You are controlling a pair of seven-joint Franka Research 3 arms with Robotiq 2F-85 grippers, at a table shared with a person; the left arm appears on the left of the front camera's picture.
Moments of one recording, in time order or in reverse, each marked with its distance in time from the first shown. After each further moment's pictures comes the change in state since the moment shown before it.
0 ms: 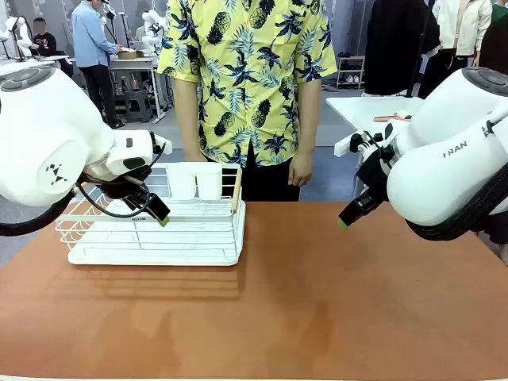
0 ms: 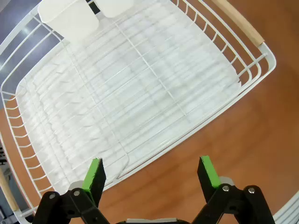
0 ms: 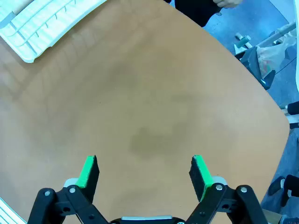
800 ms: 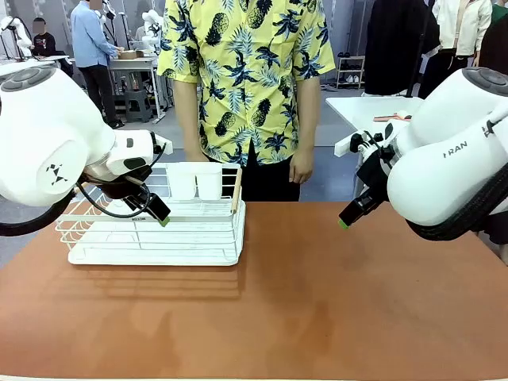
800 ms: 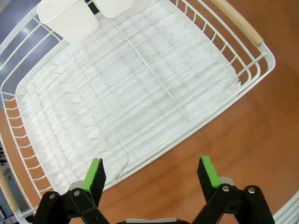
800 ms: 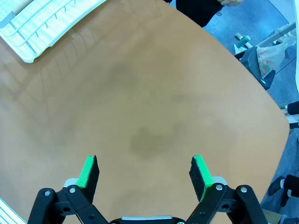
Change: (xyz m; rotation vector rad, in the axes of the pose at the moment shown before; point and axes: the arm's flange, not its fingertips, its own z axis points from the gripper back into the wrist) left arm 0.000 -0.001 0.000 -0.001 0.000 -0.002; right arm 0.000 0.000 0.000 -0.001 0.000 0.000
